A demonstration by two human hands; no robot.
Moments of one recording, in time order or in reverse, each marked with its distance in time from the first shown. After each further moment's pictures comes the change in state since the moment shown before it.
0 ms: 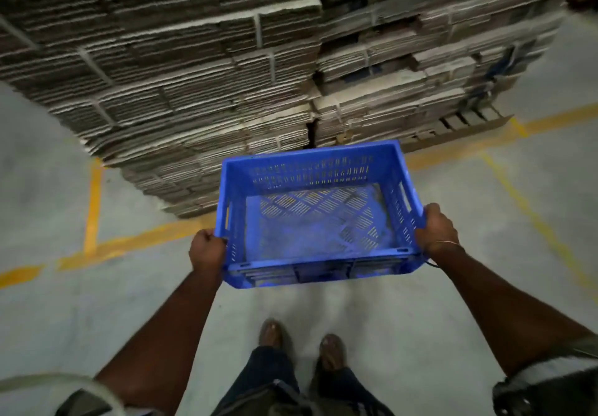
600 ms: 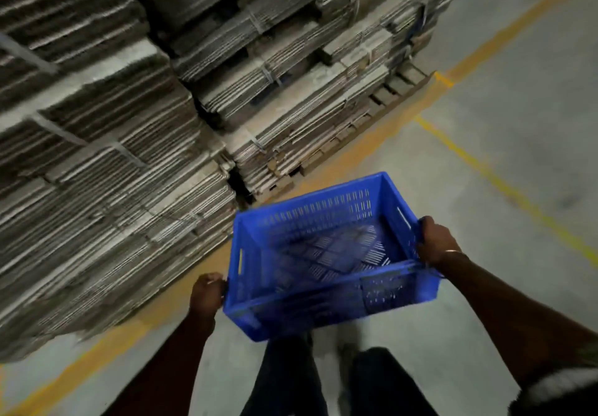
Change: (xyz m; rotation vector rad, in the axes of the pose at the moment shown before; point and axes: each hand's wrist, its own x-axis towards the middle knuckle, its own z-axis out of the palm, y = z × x) left_hand 0.170 0.098 0.246 0.266 -0.506 -0.079; right_hand 0.228 0.047 0.014 -0.058 -0.137 0.270
